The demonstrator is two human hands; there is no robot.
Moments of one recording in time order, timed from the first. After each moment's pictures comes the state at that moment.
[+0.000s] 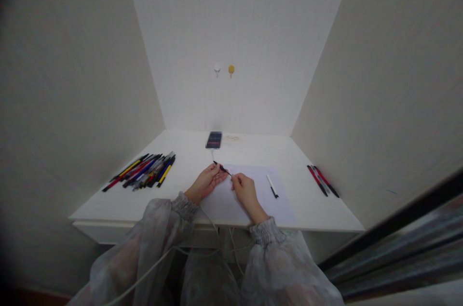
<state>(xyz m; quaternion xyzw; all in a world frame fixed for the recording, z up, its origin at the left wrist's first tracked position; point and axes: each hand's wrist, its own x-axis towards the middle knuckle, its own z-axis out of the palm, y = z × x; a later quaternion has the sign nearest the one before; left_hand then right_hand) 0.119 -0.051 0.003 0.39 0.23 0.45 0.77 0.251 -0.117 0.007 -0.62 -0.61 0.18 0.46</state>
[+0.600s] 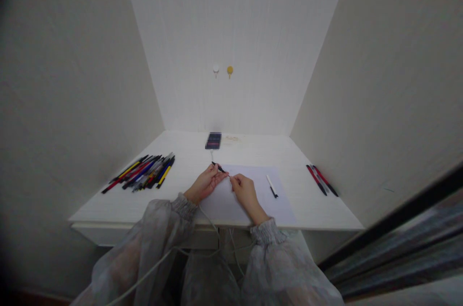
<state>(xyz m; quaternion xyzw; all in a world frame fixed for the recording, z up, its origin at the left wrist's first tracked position) 0.119 -0.048 -0.002 0.36 0.20 0.47 0.78 0.249 -0.120 0.012 -0.63 -0.62 0.17 0.44</state>
